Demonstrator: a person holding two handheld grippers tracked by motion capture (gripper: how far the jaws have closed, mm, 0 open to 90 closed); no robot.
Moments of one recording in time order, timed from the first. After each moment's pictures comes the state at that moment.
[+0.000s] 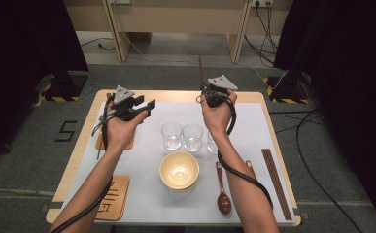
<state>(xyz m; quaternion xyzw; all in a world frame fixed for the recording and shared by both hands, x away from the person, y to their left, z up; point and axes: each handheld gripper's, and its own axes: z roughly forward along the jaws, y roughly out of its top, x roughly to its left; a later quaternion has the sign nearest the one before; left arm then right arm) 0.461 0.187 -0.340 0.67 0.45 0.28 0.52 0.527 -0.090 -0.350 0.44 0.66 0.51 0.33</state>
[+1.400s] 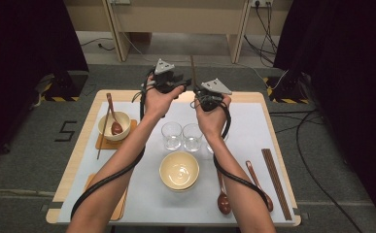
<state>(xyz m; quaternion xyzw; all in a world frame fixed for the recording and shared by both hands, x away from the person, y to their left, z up) 0.533 0.094 -0.308 0.69 0.39 0.23 0.56 0.516 -0.073 -0.355 0.41 0.67 0.52 0.33</state>
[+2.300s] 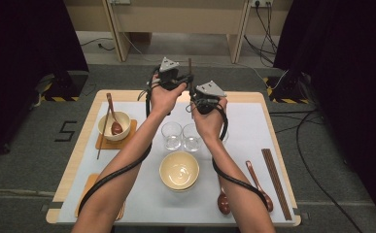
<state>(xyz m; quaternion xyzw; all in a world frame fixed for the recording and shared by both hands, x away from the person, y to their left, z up) 0.542 0.085 -0.308 0.69 0.38 0.23 0.57 0.510 -0.064 -0.359 0.39 0.69 0.51 0.34</state>
